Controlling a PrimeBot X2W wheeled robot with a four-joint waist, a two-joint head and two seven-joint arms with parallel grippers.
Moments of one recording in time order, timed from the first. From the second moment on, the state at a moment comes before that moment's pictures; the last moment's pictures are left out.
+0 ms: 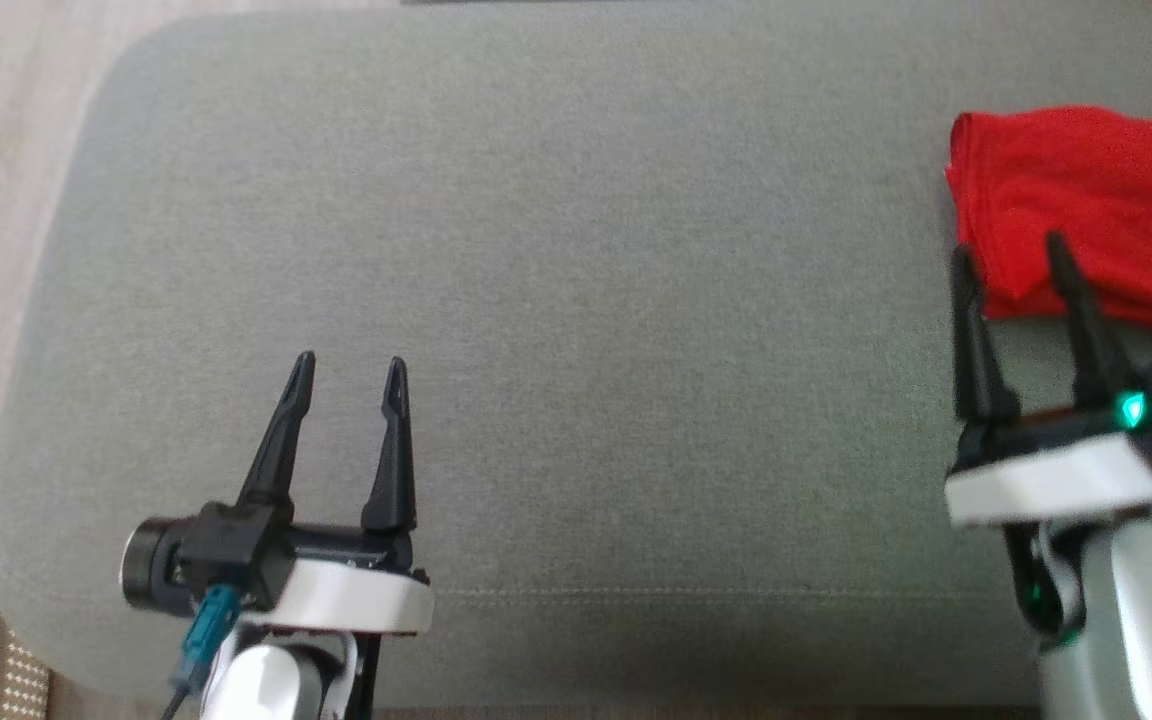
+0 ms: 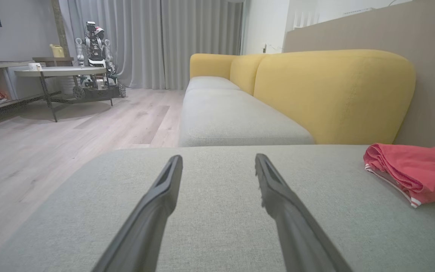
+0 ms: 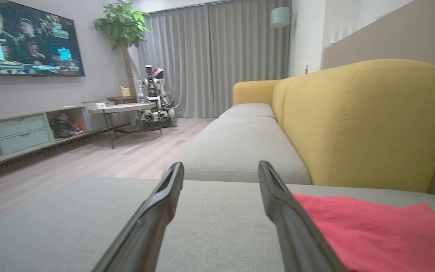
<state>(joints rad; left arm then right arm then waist) -0.01 0.06 -0.27 -0.05 -0.11 0.11 -0.26 -0.20 -0.07 -0.07 0.08 0.14 0.13 -0.25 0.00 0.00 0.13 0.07</state>
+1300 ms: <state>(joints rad) 0.13 0.06 -0.26 0.01 -0.09 0.10 -0.26 0.11 -0.04 -0.04 0.08 0.20 0.13 -0.25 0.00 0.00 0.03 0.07</state>
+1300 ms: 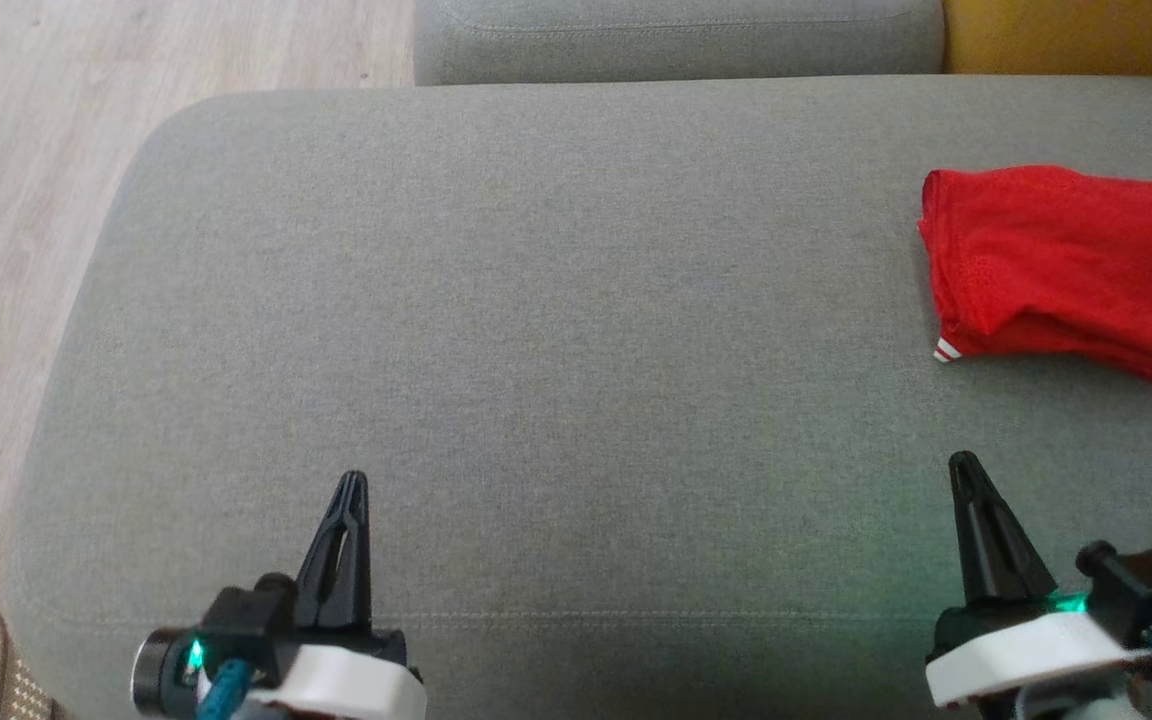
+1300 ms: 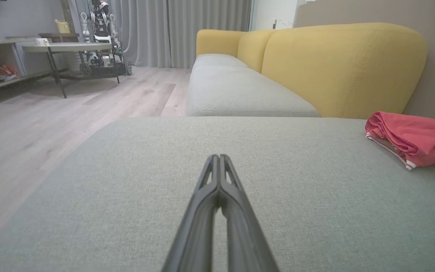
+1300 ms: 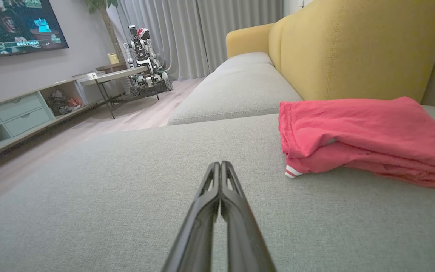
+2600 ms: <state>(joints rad) 0.09 0.07 -0.19 0.10 -0.61 0.02 -0.16 0.07 -0.04 -0.04 0.14 0.68 0.13 -0.16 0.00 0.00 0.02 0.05</state>
